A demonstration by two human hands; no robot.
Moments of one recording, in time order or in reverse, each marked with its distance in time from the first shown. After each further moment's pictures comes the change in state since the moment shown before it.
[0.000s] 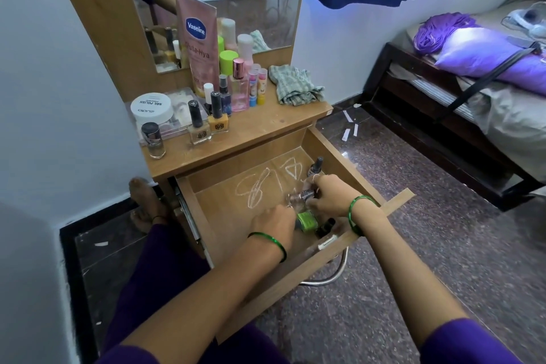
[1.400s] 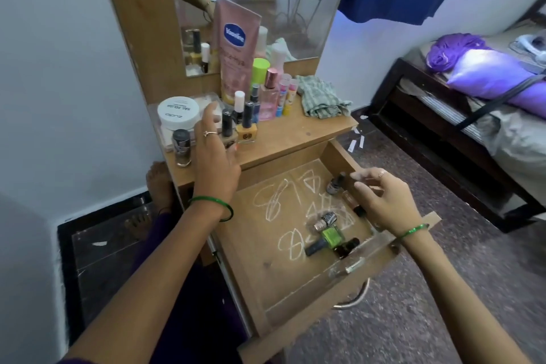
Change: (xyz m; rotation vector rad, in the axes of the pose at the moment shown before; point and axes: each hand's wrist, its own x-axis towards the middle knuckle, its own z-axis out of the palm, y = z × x) left_hand 0.017 -0.119 -0.077 -0.768 0.989 -0.121; right_hand -0.028 -0.004 -0.028 0.289 0.543 -0.065
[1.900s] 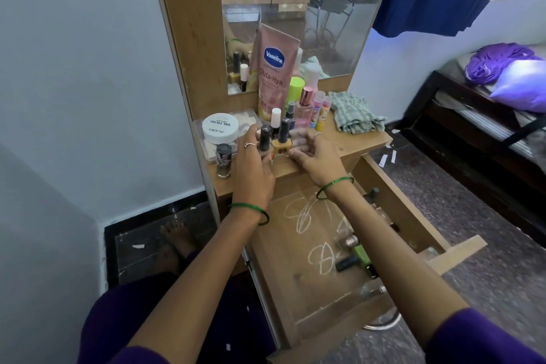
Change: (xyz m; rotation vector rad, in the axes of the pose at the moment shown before) left_hand 0.005 -0.002 0.000 0.004 -0.021 0.017; right_hand 0.080 -0.118 0.103 0.413 -0.176 -0.144
